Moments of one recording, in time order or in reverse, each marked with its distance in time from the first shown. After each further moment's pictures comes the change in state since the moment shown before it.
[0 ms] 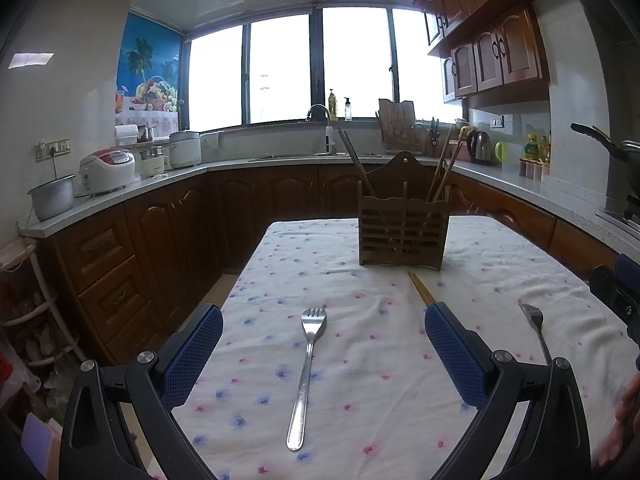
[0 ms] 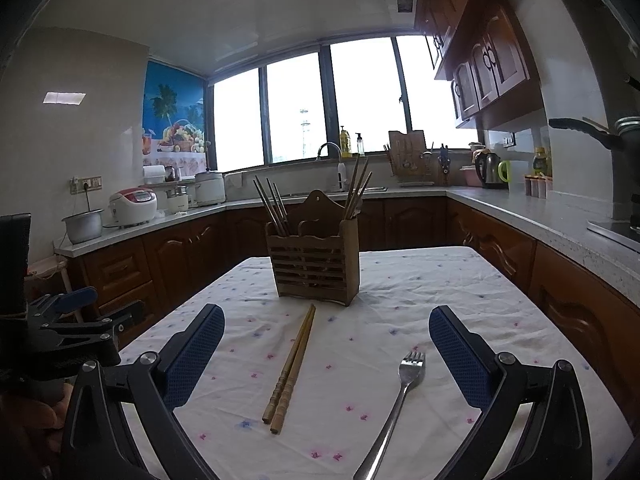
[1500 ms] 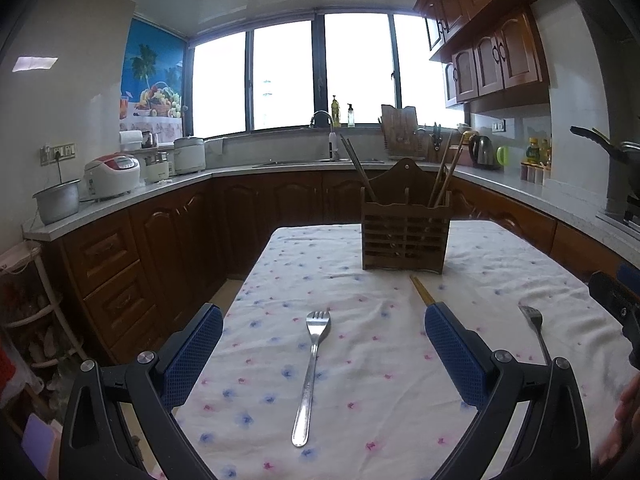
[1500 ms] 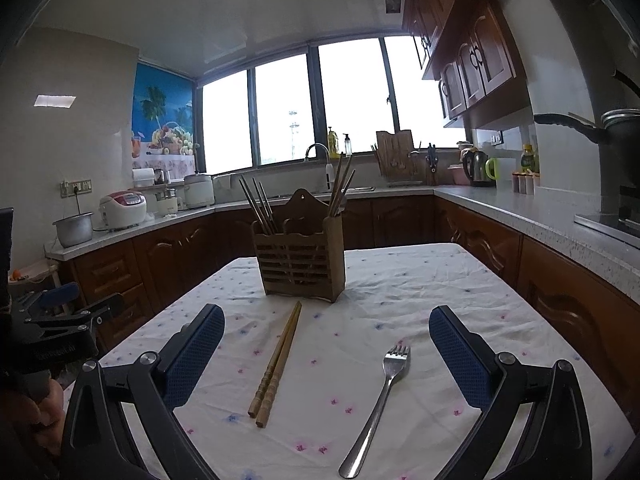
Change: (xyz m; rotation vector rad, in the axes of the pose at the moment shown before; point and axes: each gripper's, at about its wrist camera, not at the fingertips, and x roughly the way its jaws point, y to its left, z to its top) left arm -0.009 0.012 -0.003 0.006 -0.020 0.002; right arm -0.006 -0.011 -0.004 0.020 -0.007 -0.039
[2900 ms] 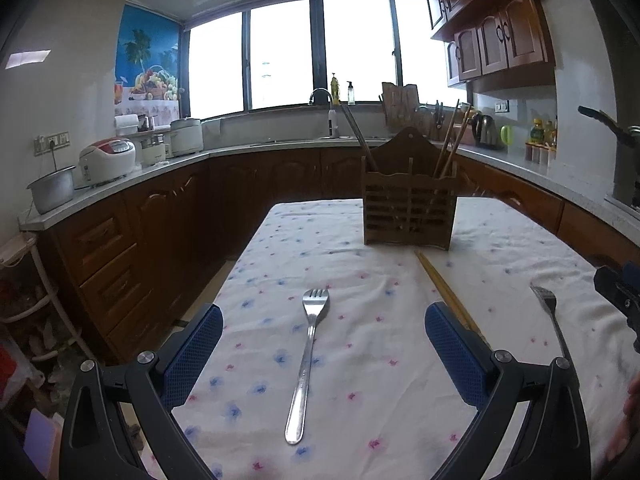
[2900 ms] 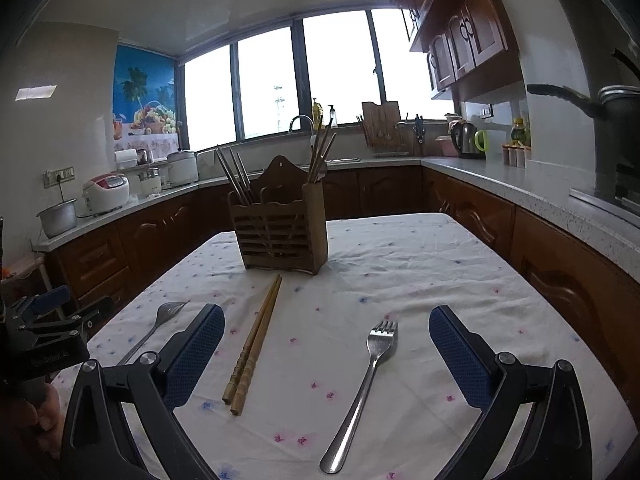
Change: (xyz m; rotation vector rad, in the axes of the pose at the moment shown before) left arm 0.025 -0.005 0.002 0.012 0.074 0.014; right arm 0.020 -0.005 -0.013 0.025 0.109 -0.055
